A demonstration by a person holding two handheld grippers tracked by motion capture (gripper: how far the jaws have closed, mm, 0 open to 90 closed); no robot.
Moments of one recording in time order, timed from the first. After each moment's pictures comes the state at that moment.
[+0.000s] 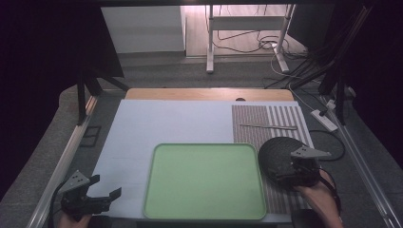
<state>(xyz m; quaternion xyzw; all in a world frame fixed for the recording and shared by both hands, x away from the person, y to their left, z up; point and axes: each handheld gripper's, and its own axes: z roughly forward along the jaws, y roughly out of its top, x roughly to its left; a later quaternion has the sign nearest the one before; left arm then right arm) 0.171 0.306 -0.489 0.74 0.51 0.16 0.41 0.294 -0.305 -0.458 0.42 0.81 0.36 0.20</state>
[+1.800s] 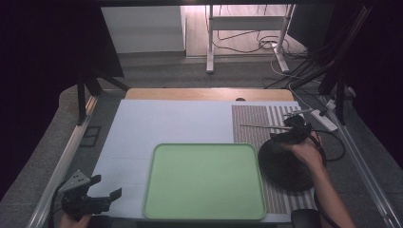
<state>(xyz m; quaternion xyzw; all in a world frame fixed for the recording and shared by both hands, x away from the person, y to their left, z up) 0.172 0.306 -0.489 0.74 0.51 0.15 0.41 0.443 -0.314 -0.471 0.50 0.80 0.25 0.23</state>
